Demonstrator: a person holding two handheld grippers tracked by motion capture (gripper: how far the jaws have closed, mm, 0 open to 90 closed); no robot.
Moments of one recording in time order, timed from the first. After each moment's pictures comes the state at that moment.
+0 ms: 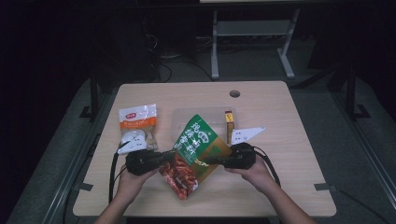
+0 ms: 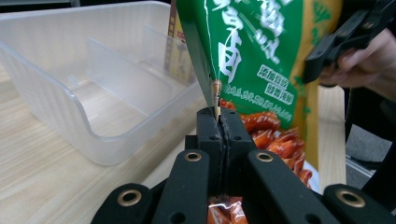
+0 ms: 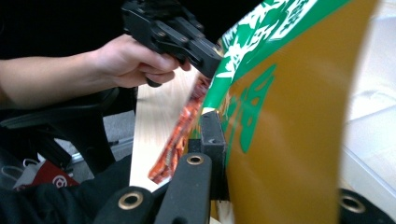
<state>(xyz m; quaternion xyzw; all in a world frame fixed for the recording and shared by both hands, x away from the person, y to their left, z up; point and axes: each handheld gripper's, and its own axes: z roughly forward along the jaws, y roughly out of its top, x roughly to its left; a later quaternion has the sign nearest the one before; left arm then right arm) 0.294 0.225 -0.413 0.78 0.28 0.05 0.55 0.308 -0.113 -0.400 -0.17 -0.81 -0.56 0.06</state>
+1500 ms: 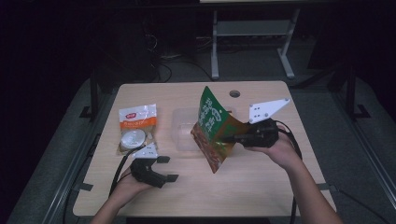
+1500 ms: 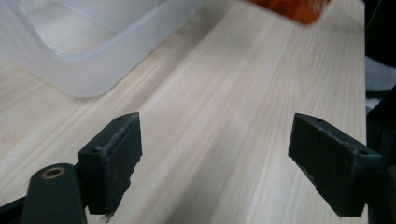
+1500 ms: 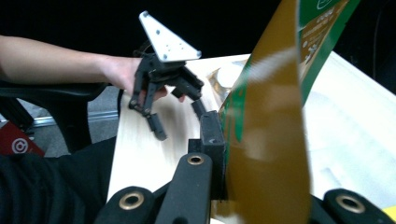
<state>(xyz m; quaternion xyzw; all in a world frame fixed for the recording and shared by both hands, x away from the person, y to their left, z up) 0.295 0.219 -0.442 0.86 0.25 0.02 0.44 0.320 -0.150 -0.303 -0.10 -0.84 -0.53 -0.03</state>
